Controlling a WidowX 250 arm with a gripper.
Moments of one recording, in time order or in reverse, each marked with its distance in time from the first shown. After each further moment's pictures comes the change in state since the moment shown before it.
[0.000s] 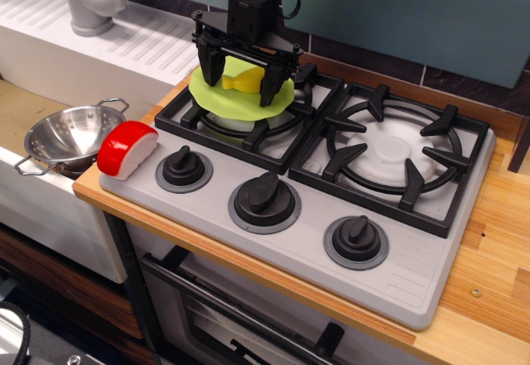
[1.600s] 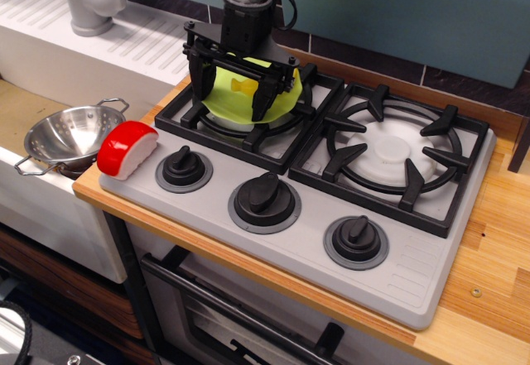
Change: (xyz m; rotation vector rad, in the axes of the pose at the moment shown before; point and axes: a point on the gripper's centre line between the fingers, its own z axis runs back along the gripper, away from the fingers) arm -0.024 -0.004 0.003 0.020 0.102 0.009
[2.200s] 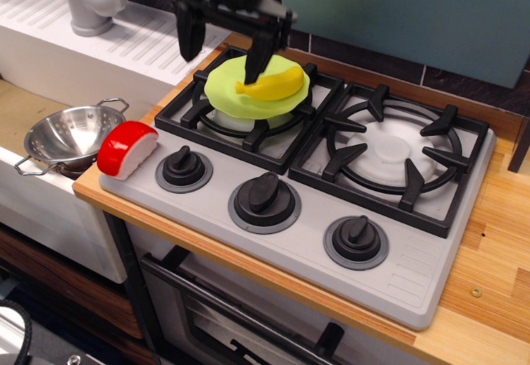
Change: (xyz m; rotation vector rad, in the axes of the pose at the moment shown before) arm -0.005 0.010 0.049 0.018 0.069 0.004
